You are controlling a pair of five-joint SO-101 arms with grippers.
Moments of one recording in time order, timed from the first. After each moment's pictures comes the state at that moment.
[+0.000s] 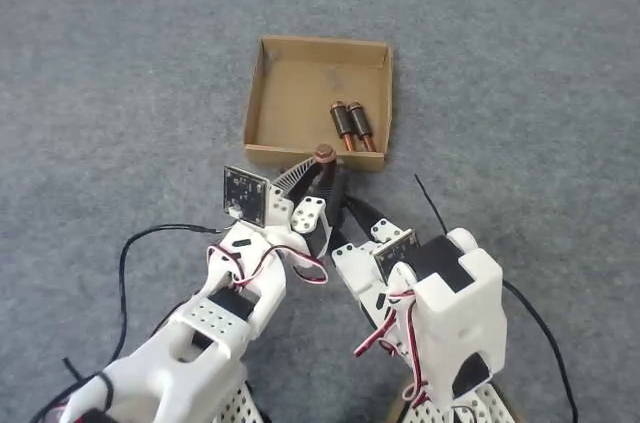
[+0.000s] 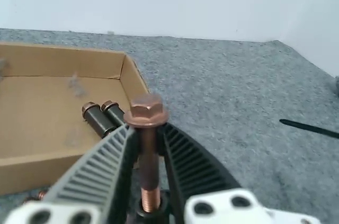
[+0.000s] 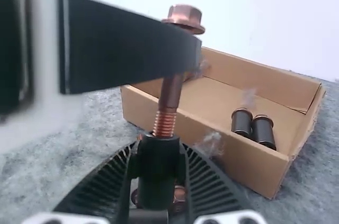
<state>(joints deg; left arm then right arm) 23.0 -39.8 92.8 -28.2 20.9 -35.6 24.5 89.8 -99.2 2.1</state>
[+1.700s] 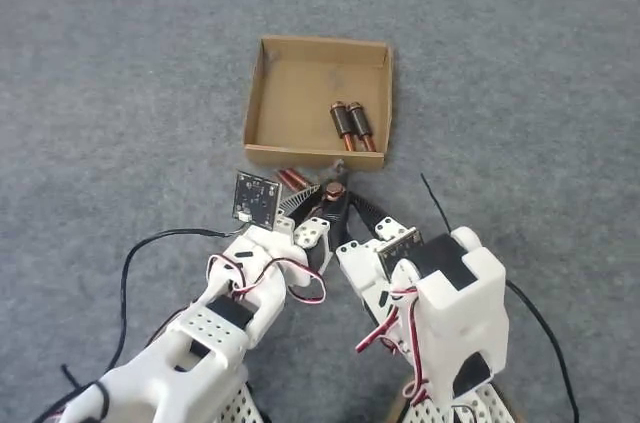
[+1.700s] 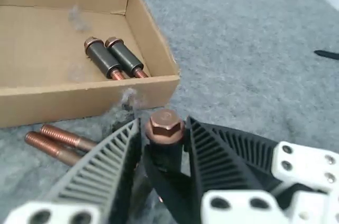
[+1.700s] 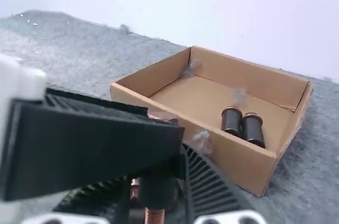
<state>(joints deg) 24.4 -43.6 95.9 -15.3 22.1 -34.1 24.4 89.8 -99.1 2.2</state>
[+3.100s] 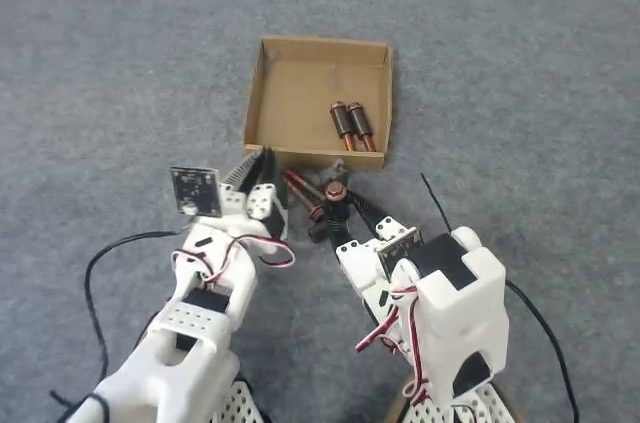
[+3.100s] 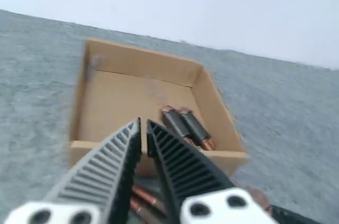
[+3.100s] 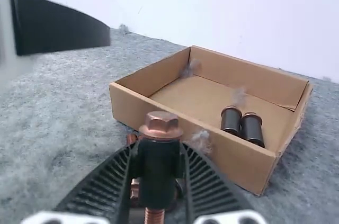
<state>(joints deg) 9.3 -43.6 95.9 -25.9 22.5 -34.1 24.4 89.8 -99.1 2.2</state>
